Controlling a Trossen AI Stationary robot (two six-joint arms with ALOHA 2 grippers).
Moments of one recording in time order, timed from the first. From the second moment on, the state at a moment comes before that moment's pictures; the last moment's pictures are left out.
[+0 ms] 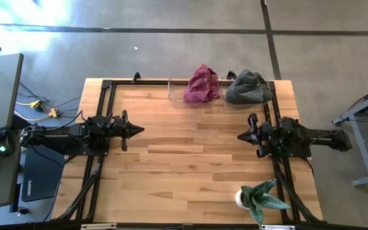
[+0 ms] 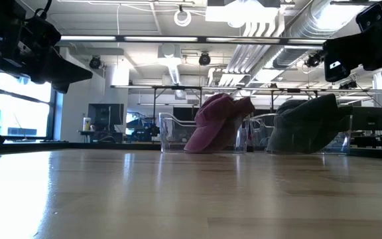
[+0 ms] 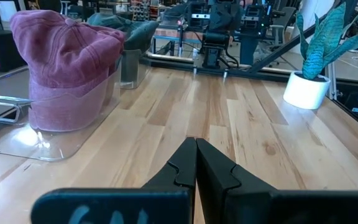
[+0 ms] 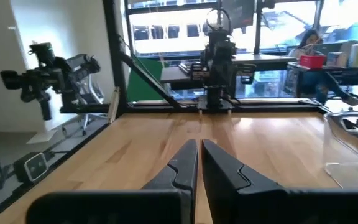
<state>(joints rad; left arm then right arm) 0.08 0.14 0.01 0.02 -0.04 -0.08 -0.06 0.00 0.01 0.06 -0.21 0.08</state>
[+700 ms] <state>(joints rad) 0.08 0.14 0.01 0.02 -0.04 -0.08 -0.04 0.00 0.01 0.02 -0.05 0.09</state>
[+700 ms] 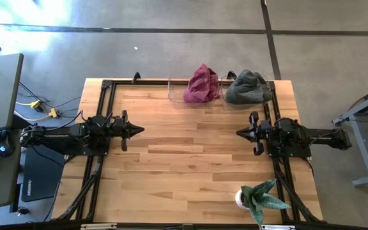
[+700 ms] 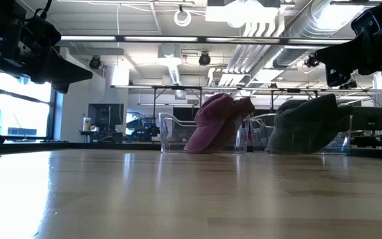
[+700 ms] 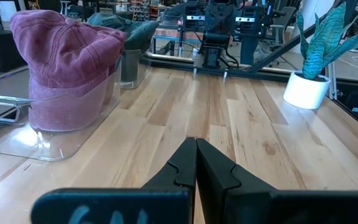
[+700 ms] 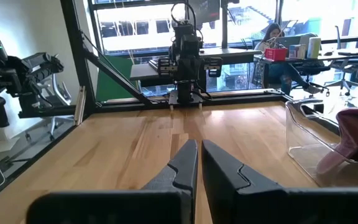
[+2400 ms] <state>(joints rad) 0.08 0.14 0.01 0.02 -0.04 -0.08 -0.04 0.01 0.01 0.03 -0.05 0.09</state>
